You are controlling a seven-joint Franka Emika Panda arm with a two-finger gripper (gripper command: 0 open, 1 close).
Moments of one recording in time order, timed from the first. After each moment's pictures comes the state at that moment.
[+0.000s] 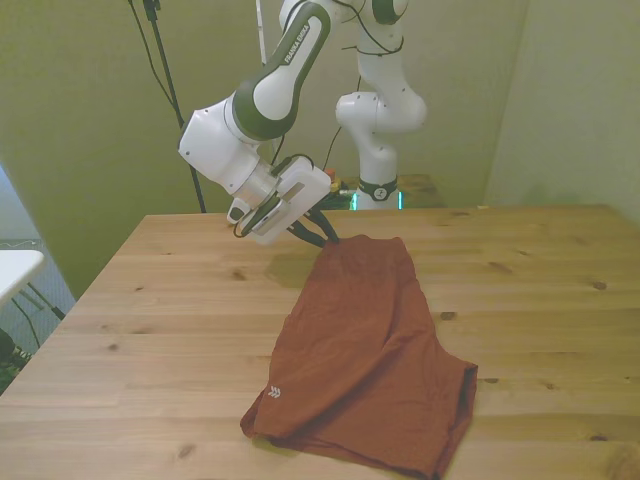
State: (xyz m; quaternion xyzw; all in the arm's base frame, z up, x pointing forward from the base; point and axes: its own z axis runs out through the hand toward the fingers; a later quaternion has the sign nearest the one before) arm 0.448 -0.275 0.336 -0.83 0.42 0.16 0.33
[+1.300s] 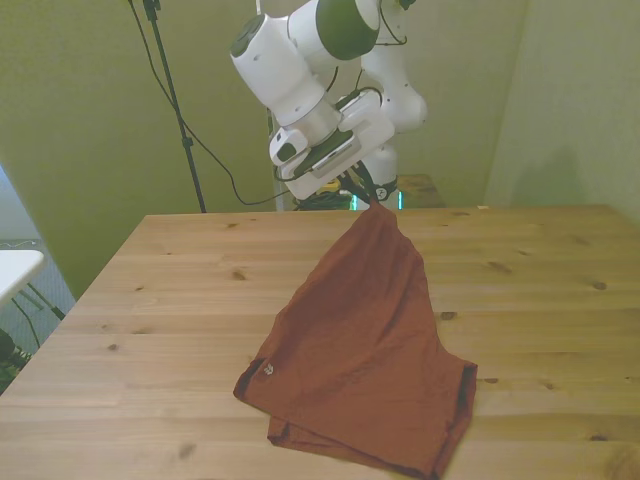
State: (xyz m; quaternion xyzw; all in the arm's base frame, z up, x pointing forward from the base) arm 0.480 -0.165 0.459 -0.91 0.31 0.13 0.24
